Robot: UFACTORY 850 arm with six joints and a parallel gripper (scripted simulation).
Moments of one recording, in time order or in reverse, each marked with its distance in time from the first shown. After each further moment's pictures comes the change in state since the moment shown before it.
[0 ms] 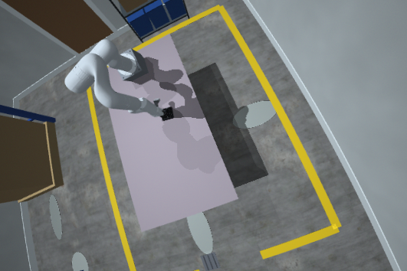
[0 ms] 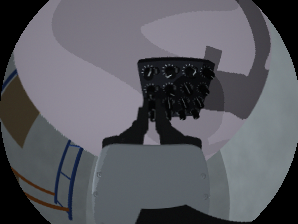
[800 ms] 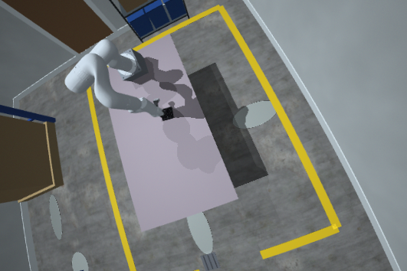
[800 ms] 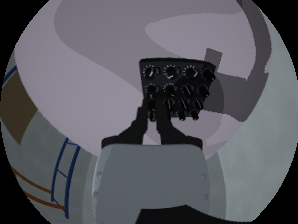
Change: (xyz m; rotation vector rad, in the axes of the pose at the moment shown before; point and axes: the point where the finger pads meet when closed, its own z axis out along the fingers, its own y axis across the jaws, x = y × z) arm 0.000 0.000 0.000 0.006 0.000 -0.033
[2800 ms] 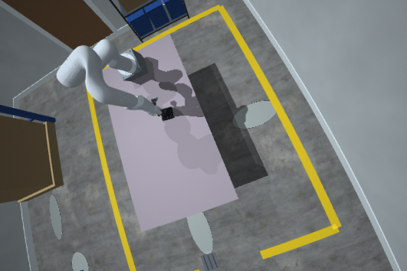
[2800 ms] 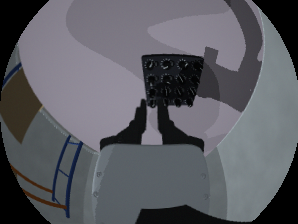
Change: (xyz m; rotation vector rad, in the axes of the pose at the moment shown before) arm 0.000 0.000 -0.036 0.000 0.000 0.010
